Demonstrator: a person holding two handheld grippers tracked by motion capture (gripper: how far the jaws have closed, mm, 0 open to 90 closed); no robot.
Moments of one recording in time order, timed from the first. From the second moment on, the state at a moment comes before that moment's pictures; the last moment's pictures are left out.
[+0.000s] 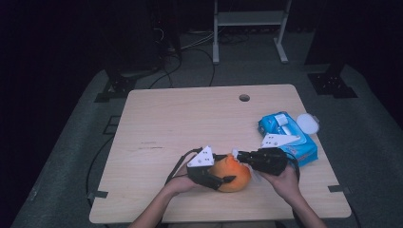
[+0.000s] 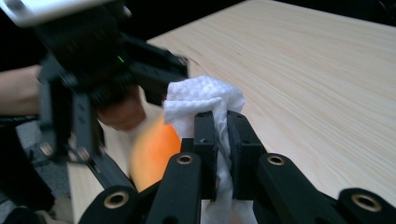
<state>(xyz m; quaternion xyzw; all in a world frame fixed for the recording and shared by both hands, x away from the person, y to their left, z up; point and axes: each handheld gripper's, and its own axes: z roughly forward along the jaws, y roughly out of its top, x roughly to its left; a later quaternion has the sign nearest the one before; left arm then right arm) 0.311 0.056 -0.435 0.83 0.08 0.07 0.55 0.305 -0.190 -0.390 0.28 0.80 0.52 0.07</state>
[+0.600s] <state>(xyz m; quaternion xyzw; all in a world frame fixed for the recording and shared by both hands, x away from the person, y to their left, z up) 0.315 0.059 -0.438 0.82 0.12 0.07 0.55 0.291 -0.184 -0.381 0.24 0.82 0.51 0.09</state>
